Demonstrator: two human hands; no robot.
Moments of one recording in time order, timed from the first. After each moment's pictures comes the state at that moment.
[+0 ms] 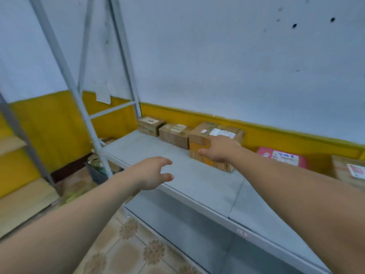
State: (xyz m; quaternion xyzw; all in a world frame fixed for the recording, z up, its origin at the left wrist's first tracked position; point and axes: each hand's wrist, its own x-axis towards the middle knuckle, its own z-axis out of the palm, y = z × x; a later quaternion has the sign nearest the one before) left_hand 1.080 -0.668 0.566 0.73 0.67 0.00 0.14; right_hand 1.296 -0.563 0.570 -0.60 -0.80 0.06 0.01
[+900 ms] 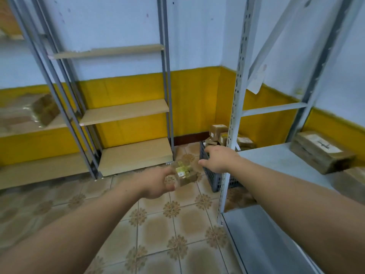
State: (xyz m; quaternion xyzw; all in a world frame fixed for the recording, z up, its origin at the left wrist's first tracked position) left_hand 0.656 -0.679 0.522 0.40 0.90 0.01 0.19; right_hand 0.729 -0.470 0.521 -0.24 -0.96 0.11 -0.09
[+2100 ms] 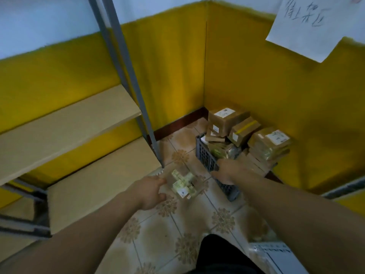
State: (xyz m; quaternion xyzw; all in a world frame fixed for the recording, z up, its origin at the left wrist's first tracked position) left_hand 0.076 -0.372 0.345 0.53 0.78 -0.15 0.29; right_hand 0.254 -0.176 0.318 -0.41 -0.84 0.21 -0.27
